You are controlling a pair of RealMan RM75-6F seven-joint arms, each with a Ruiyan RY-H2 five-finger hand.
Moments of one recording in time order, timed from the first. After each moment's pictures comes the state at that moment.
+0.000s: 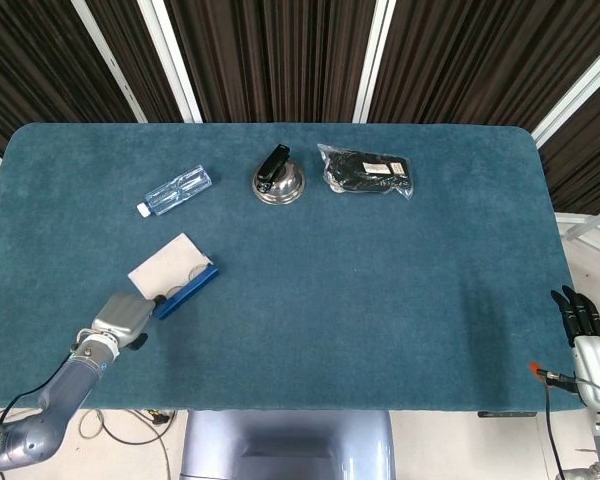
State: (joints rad) left arm -0.84 -1.17 0.11 -1.91 0.61 0.92 0.74; right arm 0.04 -1.08 0.07 -1.62 -1.47 1.49 0.04
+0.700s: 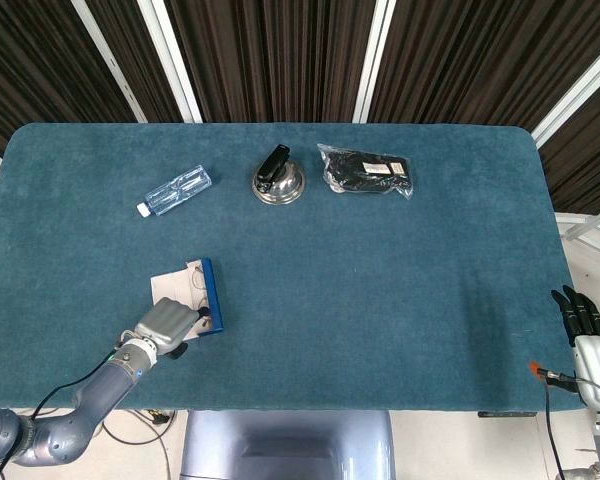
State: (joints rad) left arm -0.96 -1.24 0.08 -1.99 0.57 0.91 0.79; right arm 0.04 -1.08 0.07 -1.62 -1.46 1.49 0.05
